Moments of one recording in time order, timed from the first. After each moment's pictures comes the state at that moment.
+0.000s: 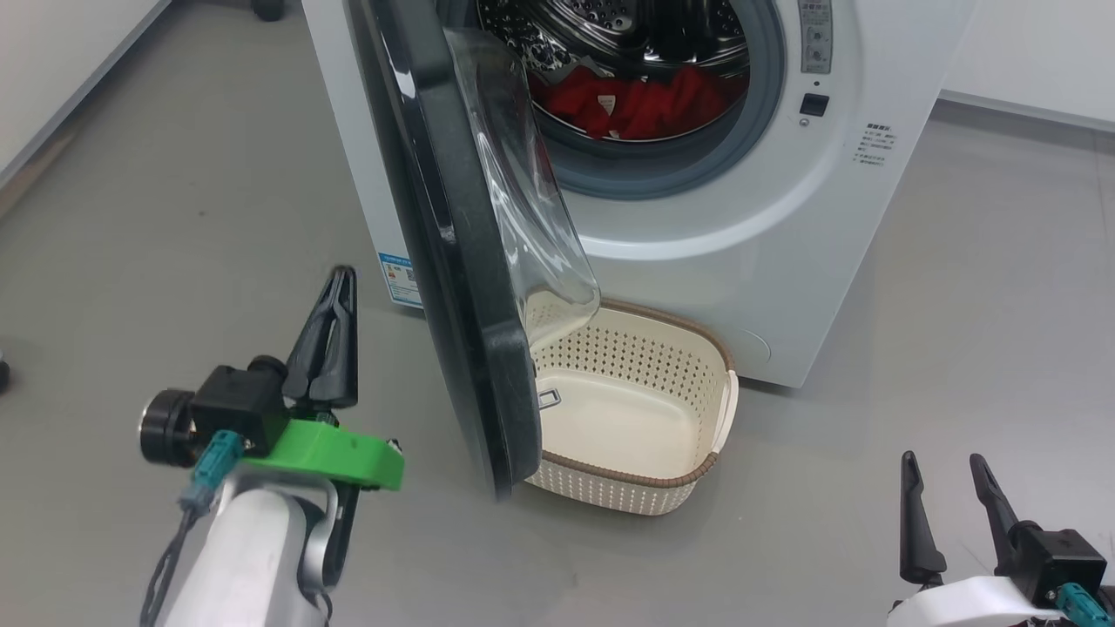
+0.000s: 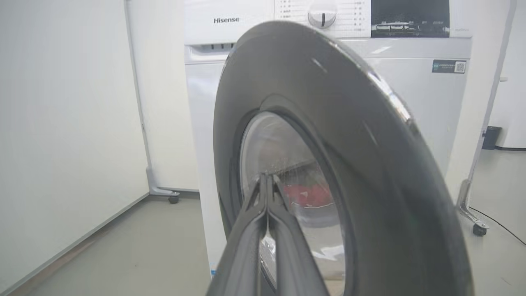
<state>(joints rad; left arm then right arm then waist) -0.26 0.03 -0.26 0.24 -0.33 -0.01 -0.25 0.17 -0.12 0.09 0.11 0.32 -0.10 -0.26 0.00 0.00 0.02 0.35</state>
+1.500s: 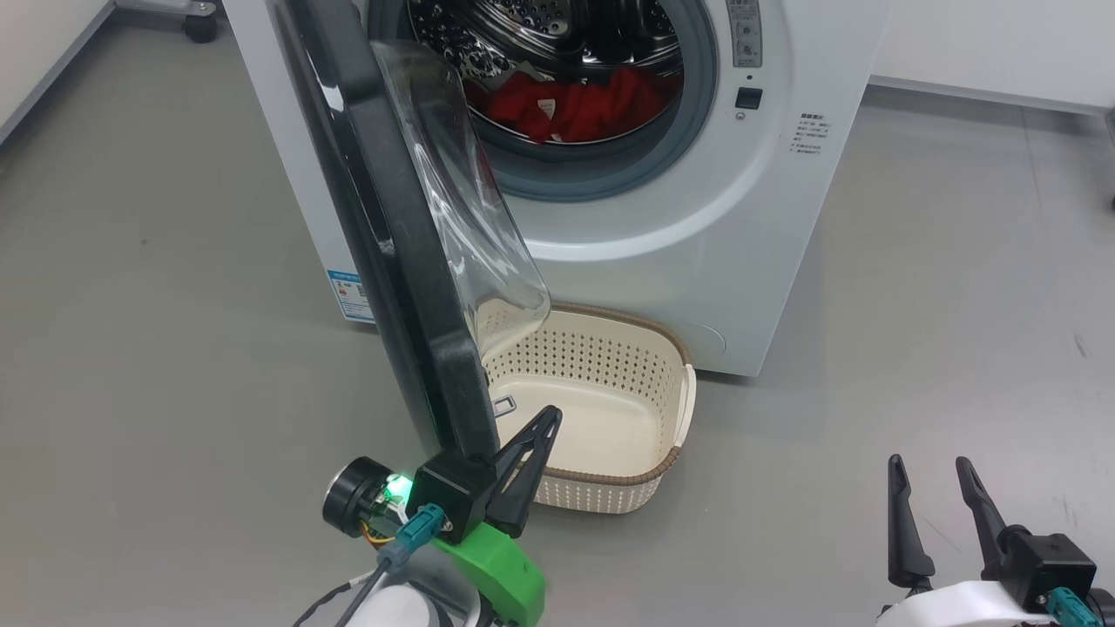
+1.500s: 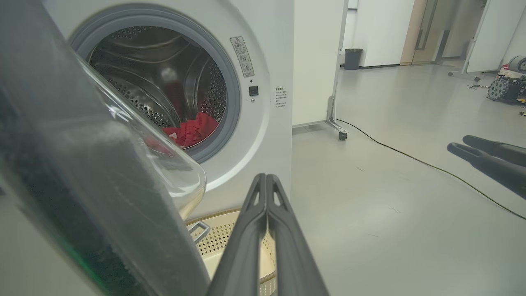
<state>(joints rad) -0.20 0.05 -0.62 0.12 -0.35 -0.01 -0.06 0.18 -0.07 0.07 0.10 0.29 -0.06 -0.26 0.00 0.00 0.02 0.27</state>
